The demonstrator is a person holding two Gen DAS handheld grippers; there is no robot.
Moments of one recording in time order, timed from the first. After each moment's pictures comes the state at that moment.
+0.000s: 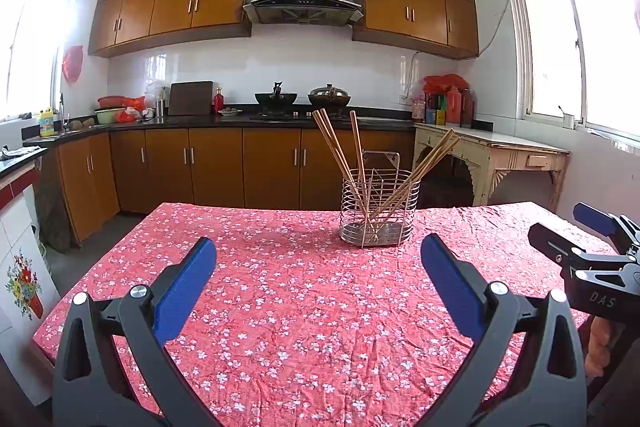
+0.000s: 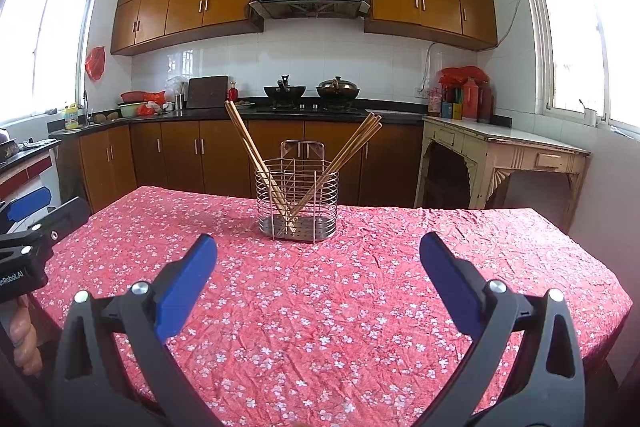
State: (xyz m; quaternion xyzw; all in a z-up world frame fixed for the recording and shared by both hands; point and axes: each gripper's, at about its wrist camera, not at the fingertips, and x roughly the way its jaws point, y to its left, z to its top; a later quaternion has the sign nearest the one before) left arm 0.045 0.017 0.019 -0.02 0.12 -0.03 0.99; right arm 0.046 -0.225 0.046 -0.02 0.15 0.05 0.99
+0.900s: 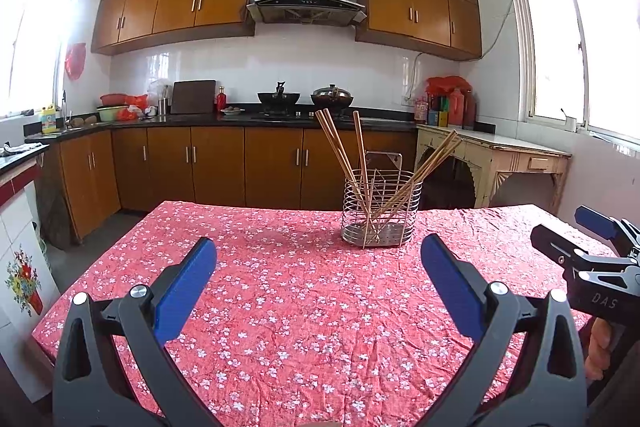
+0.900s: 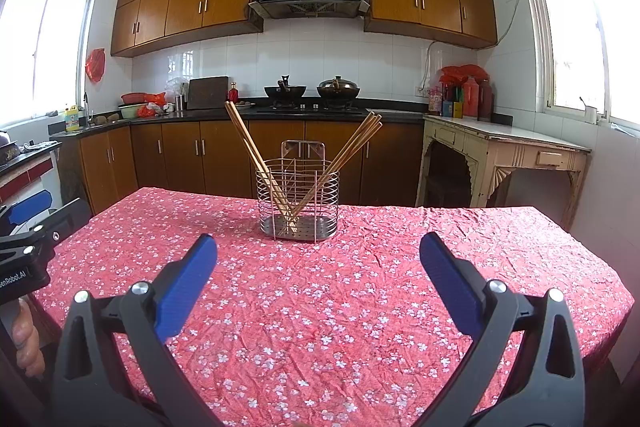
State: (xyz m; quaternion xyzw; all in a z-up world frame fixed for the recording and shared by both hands) left arm 0.046 0.019 0.017 -0.03 0.12 -0.03 0.99; right arm 0.046 -0.226 0.046 -0.02 0.15 0.05 0.99
